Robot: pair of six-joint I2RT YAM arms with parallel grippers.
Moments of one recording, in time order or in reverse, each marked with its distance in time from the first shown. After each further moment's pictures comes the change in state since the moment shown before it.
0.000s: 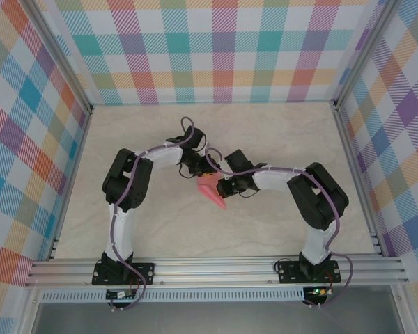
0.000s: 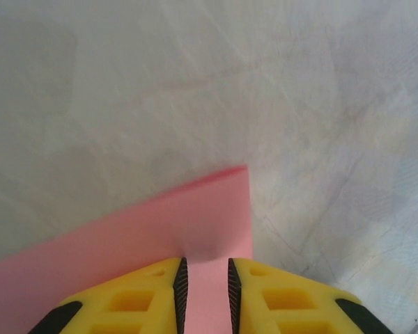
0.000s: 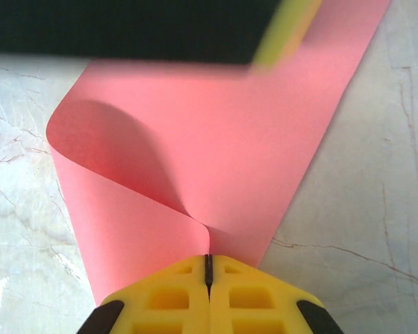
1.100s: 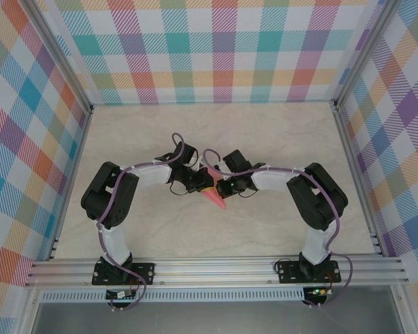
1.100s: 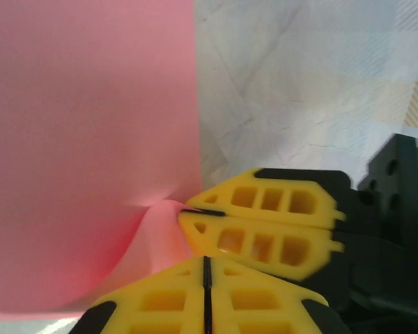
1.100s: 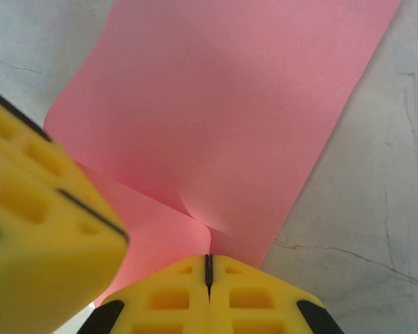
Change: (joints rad) left arm -0.048 -0.255 -0.412 0.251 0.151 -0.145; right arm 0.016 0.002 0.014 -0.022 0.031 -0.023
